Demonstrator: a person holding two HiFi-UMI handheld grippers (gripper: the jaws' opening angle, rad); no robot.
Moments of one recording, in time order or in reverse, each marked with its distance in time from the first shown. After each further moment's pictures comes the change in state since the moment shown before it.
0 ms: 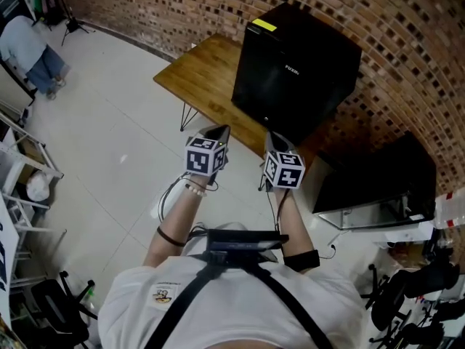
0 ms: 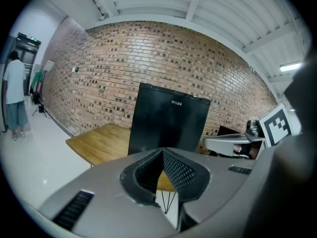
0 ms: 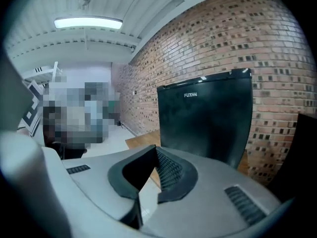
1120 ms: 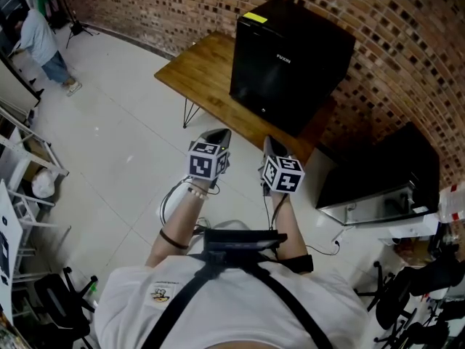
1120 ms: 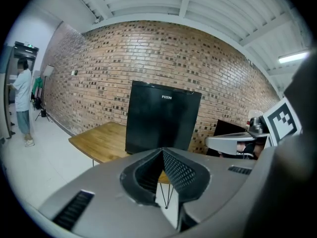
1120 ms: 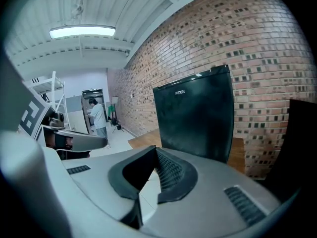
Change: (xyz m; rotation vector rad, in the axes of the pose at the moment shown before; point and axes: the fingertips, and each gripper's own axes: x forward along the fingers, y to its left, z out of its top) left arm -0.020 -0.056 -0.035 0.040 0.022 0.033; right arm -0.060 -0.011 -0.033 0.080 -0.013 0.009
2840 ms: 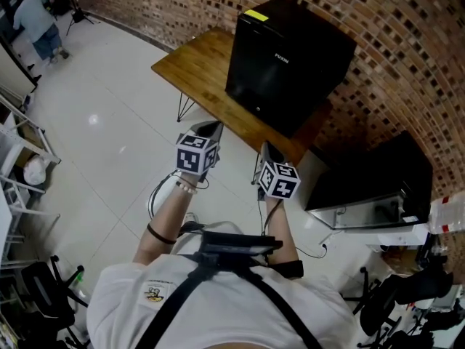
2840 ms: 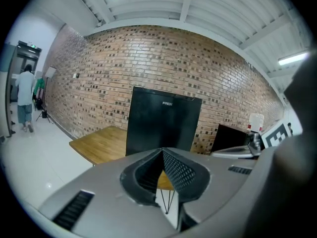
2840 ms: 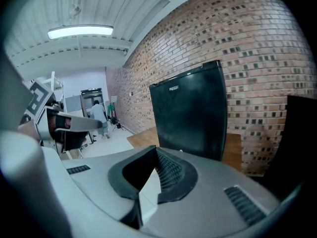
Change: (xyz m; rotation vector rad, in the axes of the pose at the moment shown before) left arm 0.000 -0.001 0.021 -0.005 -0.049 0.009; right arm -0.007 -0.028 -0.020 0.014 0.022 -0.003
